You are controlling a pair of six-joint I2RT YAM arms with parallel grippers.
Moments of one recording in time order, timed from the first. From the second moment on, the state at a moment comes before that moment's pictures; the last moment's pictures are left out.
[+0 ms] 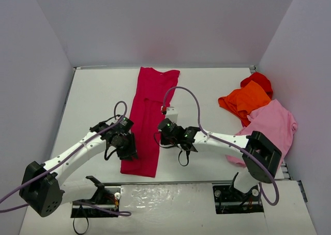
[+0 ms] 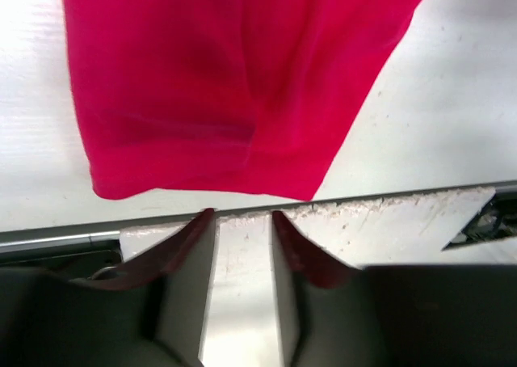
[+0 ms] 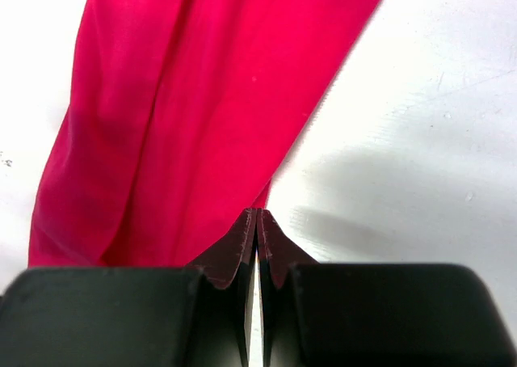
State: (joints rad) left arm -0.60 1.17 0.84 -0.95 0.15 -0.83; right arm 1.02 1.56 0.93 -0.19 0.33 0.73
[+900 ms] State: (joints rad) left arm -0.61 1.17 0.73 -0.96 0.18 -0.84; right arm 1.04 1.45 0.74 -0.19 0.08 0.81
